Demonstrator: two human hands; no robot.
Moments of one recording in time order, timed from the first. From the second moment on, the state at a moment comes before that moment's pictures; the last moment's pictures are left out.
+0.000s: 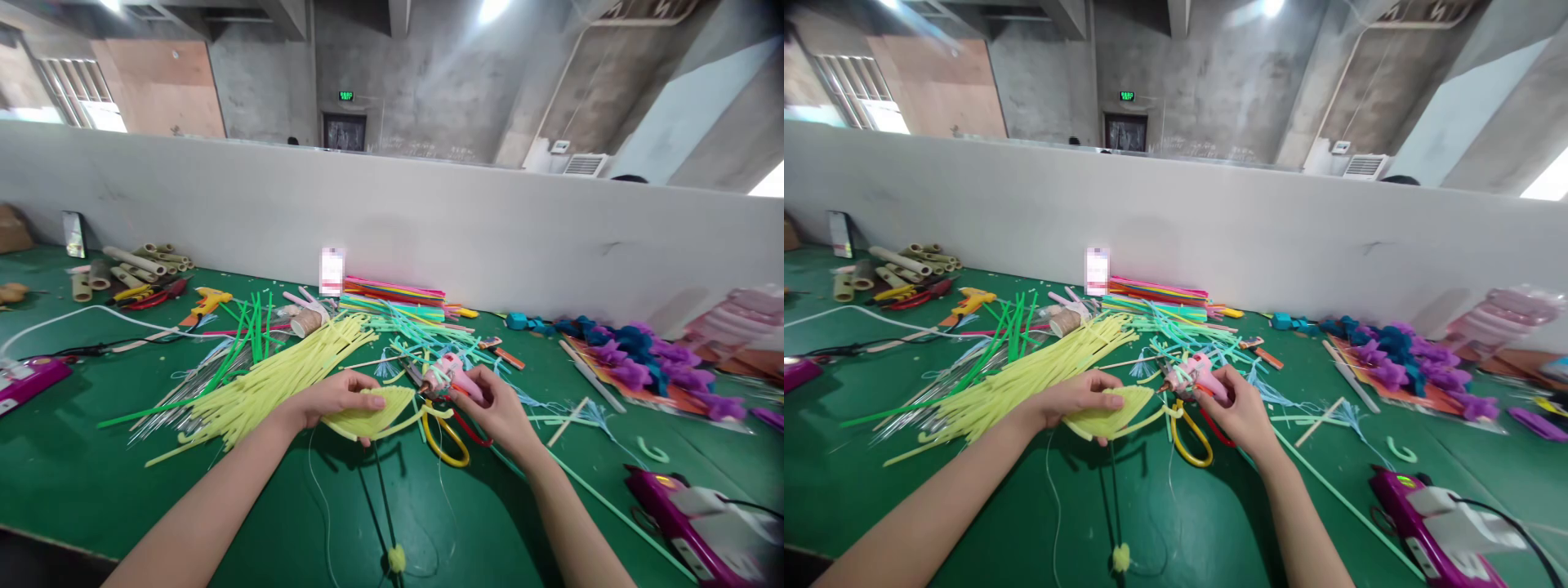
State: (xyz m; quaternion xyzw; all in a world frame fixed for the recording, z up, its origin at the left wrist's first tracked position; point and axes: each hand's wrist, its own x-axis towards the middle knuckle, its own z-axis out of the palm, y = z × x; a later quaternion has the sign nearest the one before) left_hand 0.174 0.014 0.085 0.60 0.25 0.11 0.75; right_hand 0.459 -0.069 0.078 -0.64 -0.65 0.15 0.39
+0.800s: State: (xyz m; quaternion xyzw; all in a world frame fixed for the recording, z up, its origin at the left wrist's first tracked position) left_hand 0.175 0.013 0.086 0.60 0.25 0.11 0.75; right_hand 0.458 -0.071 0.081 -0.64 -0.65 0.14 0.38
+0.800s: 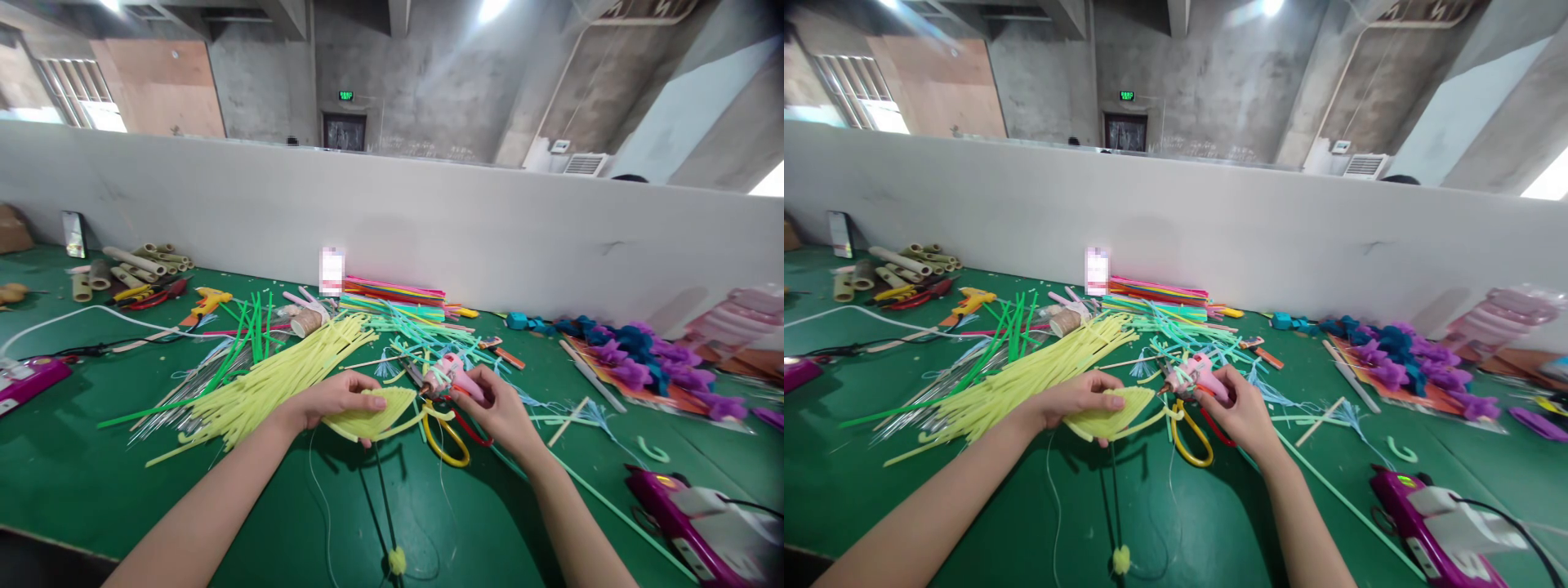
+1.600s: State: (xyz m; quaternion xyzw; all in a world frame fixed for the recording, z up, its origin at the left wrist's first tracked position) left_hand 0.175 0.011 0.088 0.60 0.25 0.11 0.75; right_hand 0.454 -0.069 0.081 -0.64 -0.65 0.15 0.39
